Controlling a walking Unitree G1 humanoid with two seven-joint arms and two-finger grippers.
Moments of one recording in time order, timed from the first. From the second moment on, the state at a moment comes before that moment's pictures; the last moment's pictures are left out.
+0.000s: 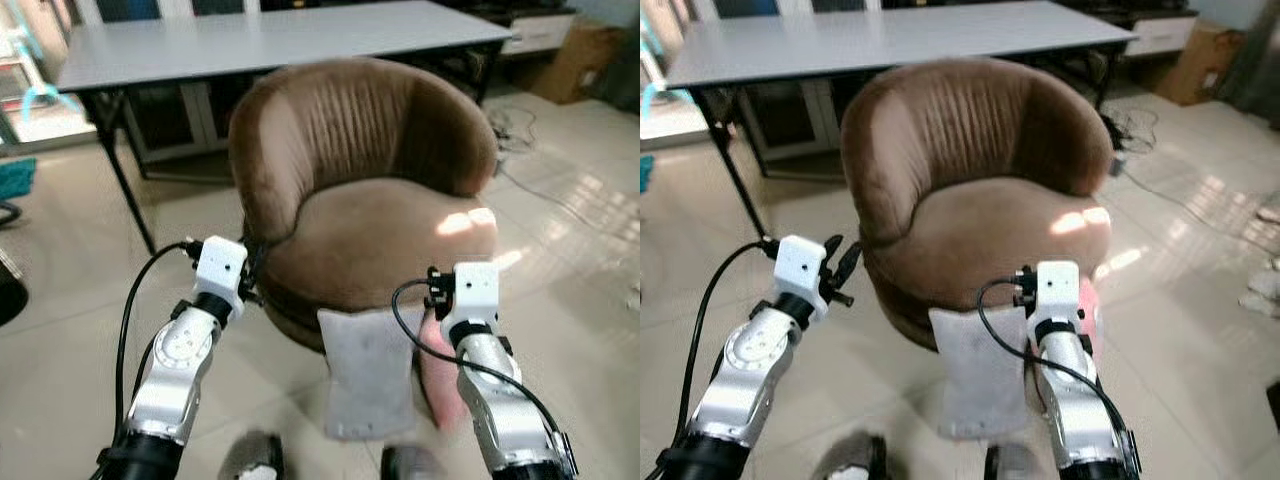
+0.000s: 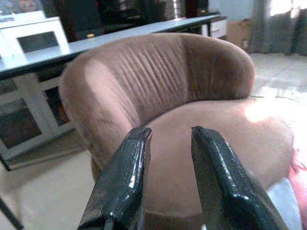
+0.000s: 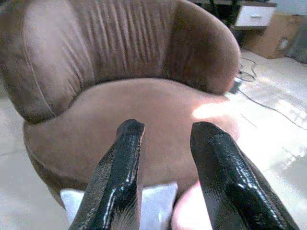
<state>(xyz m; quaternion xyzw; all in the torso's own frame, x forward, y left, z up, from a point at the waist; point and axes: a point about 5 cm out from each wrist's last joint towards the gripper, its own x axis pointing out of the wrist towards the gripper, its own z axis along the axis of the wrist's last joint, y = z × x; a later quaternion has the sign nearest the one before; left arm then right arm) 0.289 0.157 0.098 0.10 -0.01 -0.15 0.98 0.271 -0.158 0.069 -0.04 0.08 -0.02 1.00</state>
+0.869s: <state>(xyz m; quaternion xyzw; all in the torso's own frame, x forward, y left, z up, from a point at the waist) 0.287 0.161 0.090 0.09 0.01 -0.14 0.99 0.270 -0.157 0.065 -0.05 0.09 -0.01 0.99</state>
